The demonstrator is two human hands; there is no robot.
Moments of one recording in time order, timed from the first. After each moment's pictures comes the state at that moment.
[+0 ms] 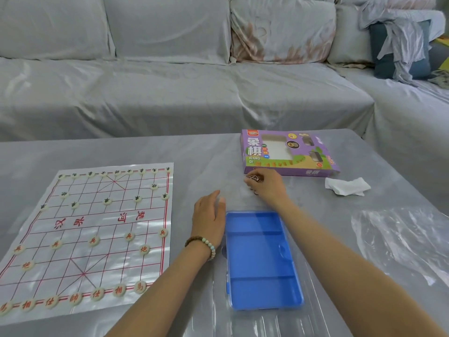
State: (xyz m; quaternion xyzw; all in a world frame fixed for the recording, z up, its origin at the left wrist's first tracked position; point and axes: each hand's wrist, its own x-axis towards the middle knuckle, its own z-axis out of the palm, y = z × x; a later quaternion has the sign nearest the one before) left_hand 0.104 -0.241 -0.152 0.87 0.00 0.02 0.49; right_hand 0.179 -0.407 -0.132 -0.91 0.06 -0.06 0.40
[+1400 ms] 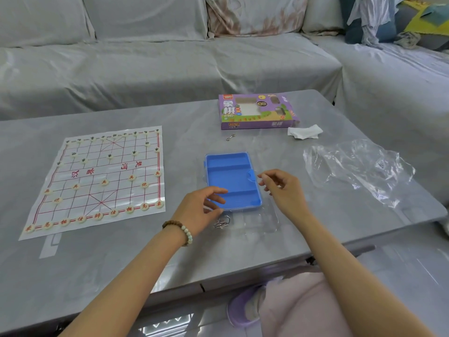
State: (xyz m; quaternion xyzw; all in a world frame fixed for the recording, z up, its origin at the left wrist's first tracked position) left_hand -0.058 -0.221 -0.101 0.86 -0.16 -0.10 0.48; right_hand -0.064 -0.443 -0.105 -0.82 0.08 -0.11 0.56
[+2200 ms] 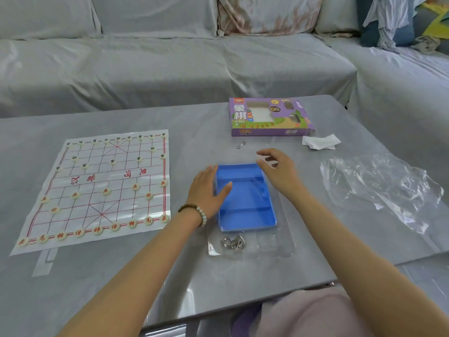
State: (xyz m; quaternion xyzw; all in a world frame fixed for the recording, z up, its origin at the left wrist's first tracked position) left_hand 0.031 -0.231 -0.131 0.93 -0.11 -0.06 0.36; right_hand 0.043 -0.434 -0.105 -0.88 0.05 -0.10 0.47
